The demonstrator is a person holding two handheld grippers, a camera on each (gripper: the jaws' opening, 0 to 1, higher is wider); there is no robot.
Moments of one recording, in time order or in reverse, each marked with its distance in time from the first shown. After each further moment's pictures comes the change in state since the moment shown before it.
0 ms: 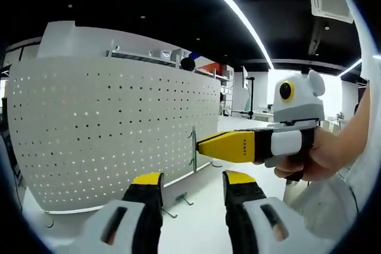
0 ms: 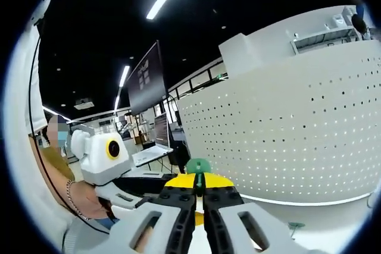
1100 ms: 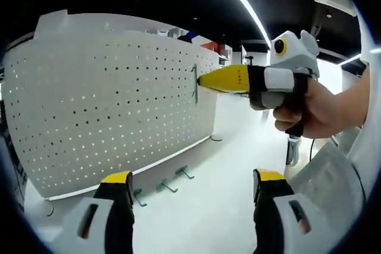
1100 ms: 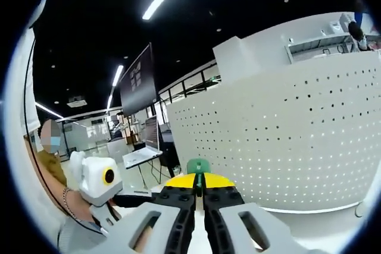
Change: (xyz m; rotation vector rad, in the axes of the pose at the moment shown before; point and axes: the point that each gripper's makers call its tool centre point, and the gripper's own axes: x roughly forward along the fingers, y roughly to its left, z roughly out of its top) left arm -0.012 0.005 -0.054 0.006 0.160 0.001; right arm -0.007 -0.030 0.023 -0.040 -0.012 -0.080
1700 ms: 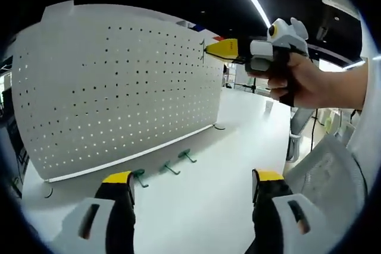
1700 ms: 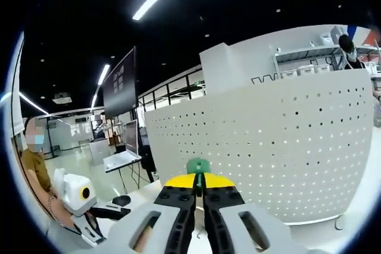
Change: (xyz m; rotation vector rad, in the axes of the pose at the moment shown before) left arm -0.011 0.006 -0.023 -0.046 0.027 0.028; right arm -0.001 -0.046 0.027 -0.043 -0.030 -0.134
